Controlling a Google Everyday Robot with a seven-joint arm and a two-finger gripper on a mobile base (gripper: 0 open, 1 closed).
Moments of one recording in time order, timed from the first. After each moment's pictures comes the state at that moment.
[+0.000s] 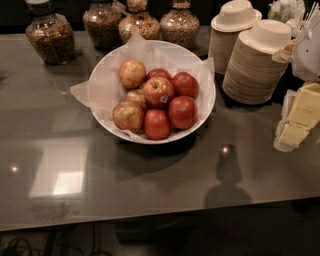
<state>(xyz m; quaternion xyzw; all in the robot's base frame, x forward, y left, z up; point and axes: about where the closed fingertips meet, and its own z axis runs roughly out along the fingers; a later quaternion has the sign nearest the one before) 0.438 -0.216 0.977 -0.60 0.78 -0.04 0.16</state>
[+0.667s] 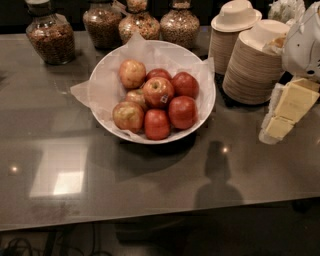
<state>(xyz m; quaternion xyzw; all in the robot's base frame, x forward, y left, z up) 0.451 -0.196 0.984 -0.61 0.77 -0.03 0.21</state>
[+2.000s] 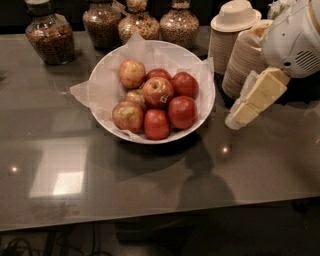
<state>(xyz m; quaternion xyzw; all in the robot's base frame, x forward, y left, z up) 0.475 -0.143 0.996 -0.60 0.73 0.06 0.32</state>
